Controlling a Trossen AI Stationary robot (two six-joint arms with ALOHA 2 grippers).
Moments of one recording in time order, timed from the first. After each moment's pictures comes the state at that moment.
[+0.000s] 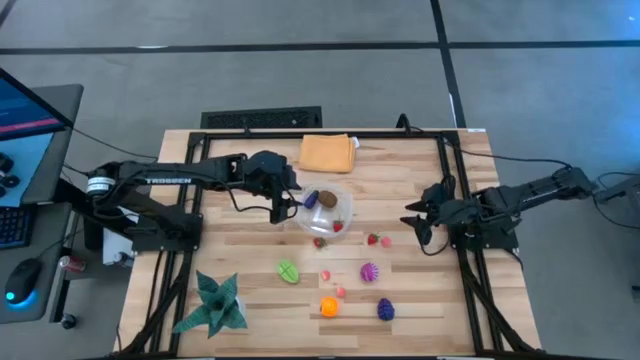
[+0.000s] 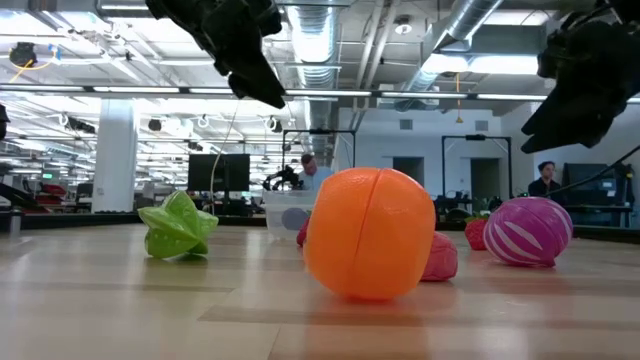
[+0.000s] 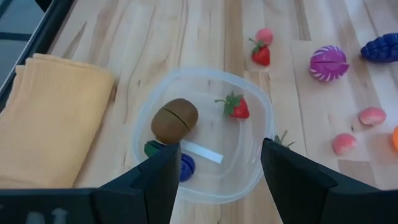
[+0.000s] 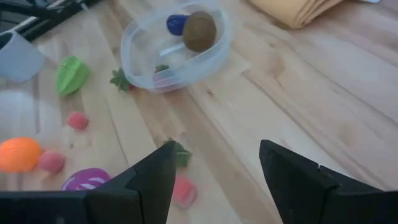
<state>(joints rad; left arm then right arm) 0.19 1.34 1.02 -0.40 0.10 0.07 0.28 0.50 0.37 -0.58 0.42 0.69</state>
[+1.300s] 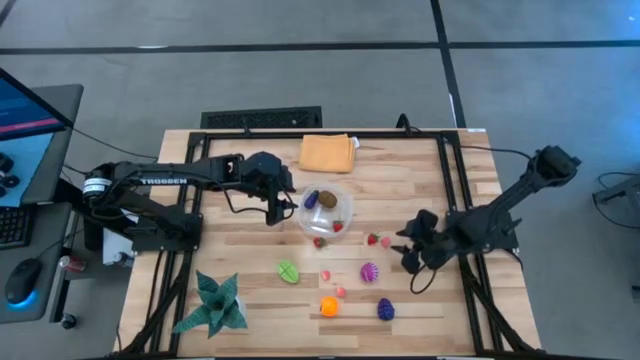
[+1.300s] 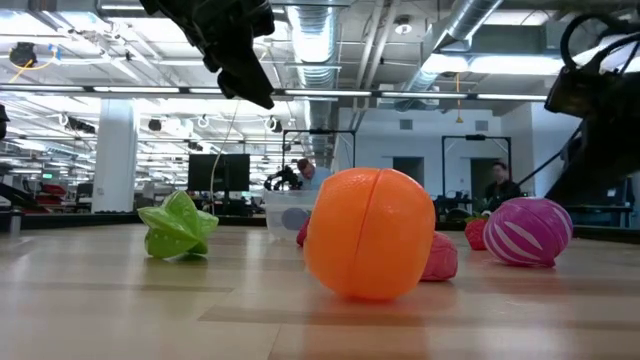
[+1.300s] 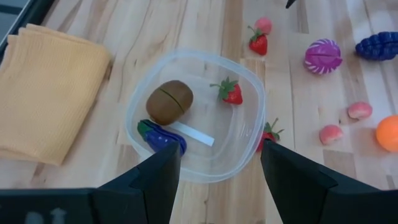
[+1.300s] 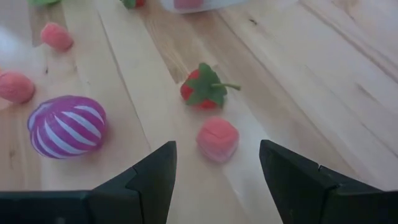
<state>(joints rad) 0.18 1.31 1.02 -0.47 0.10 -0.01 0.62 1.06 0.31 -0.25 0.58 0.90</state>
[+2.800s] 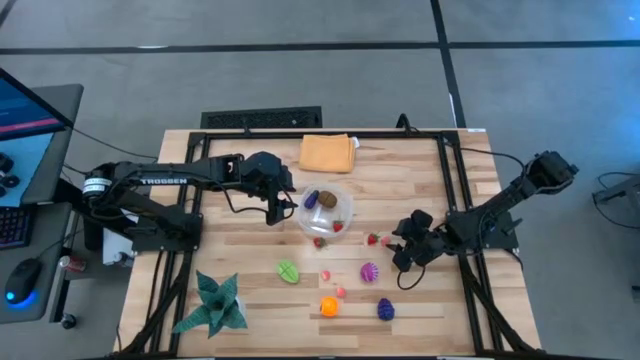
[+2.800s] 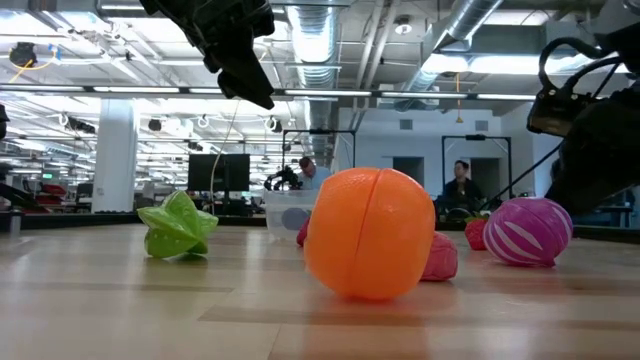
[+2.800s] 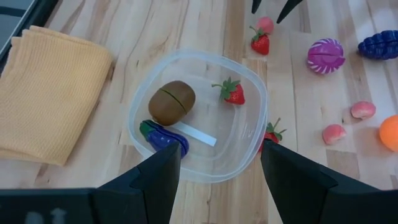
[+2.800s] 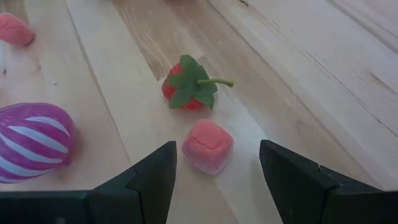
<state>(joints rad) 0.18 1.31 1.02 -0.47 0.09 0.00 0.52 1.20 0.31 -0.13 0.52 0.88</state>
